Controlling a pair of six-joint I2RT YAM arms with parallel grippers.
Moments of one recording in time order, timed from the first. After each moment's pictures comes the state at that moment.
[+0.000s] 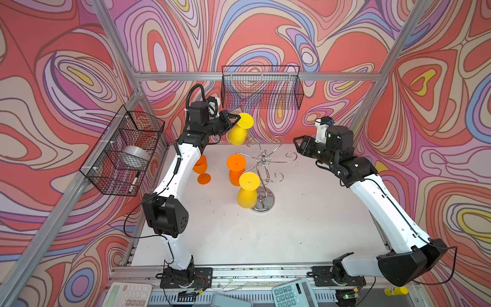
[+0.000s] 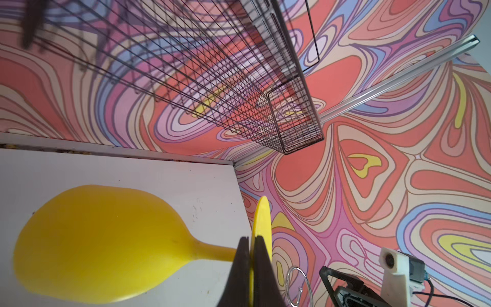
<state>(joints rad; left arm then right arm) -0.18 1.83 1.95 -0.32 0.60 -0.86 0.34 1.36 1.53 -0.52 -0.07 0.51</state>
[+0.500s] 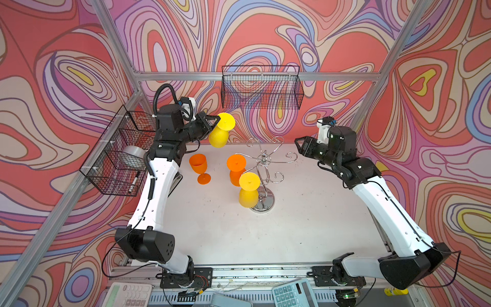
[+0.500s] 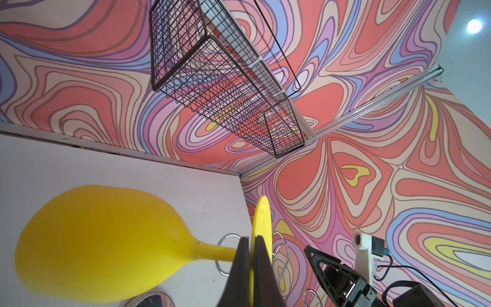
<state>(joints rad) -0.07 1.52 1.77 -0.44 0.60 -0.84 0.34 1.33 1.53 -0.55 -0.07 0.50</state>
